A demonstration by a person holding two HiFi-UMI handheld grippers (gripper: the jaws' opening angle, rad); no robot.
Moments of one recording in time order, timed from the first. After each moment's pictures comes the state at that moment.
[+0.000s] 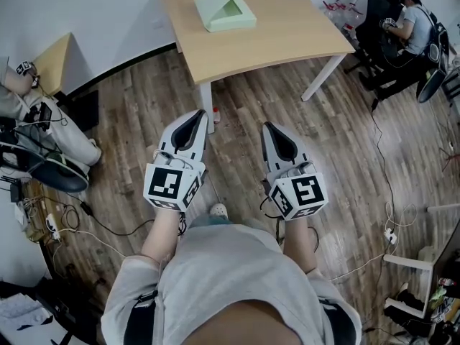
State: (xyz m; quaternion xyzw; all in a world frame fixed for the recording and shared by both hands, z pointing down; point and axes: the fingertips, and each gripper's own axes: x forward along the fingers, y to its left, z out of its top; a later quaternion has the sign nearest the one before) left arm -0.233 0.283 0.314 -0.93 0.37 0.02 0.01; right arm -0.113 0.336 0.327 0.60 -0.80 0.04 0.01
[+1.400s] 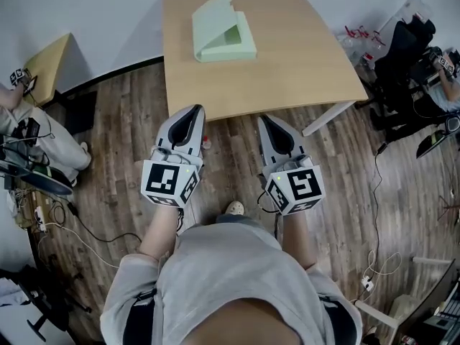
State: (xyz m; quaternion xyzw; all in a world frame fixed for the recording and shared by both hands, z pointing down) left arm -0.092 0.071 0.309 -0.89 0.46 0.03 0.01; right arm 0.030 0.101 0.314 0.53 -0.85 0.02 0.01
